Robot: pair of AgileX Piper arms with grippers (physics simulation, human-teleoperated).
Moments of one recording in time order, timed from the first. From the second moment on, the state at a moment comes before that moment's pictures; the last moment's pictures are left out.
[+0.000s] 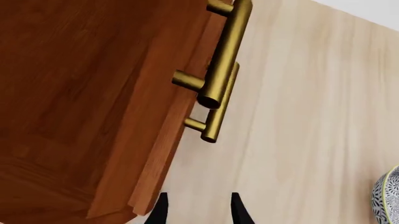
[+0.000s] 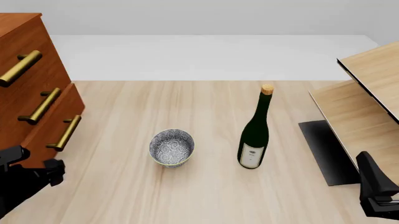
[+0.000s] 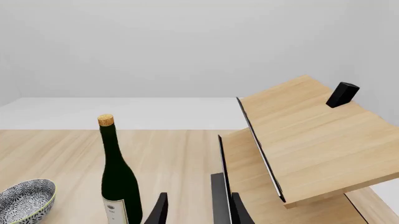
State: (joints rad) left arm 0.23 1.16 -0.15 -0.26 -0.16; right arm 0.00 0.00 0.00 0.00 0.00
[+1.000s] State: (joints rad) left arm 0.14 1.10 -0.20 -0.19 -0.15; right arm 0.00 0.00 -0.01 0.00 0.00
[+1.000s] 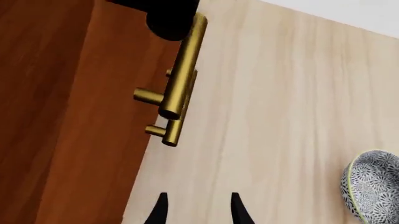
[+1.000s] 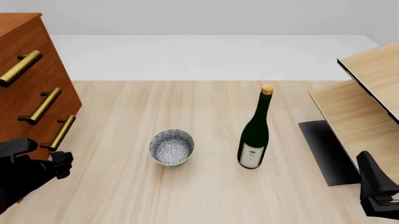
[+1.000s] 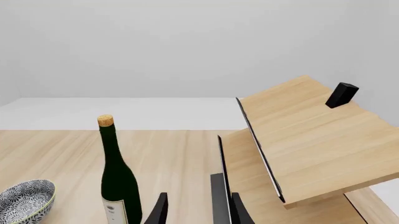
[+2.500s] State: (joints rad) left arm -0.15 0.81 -0.39 -0.05 1.22; right arm 0.00 0.00 0.00 0.00 0.01
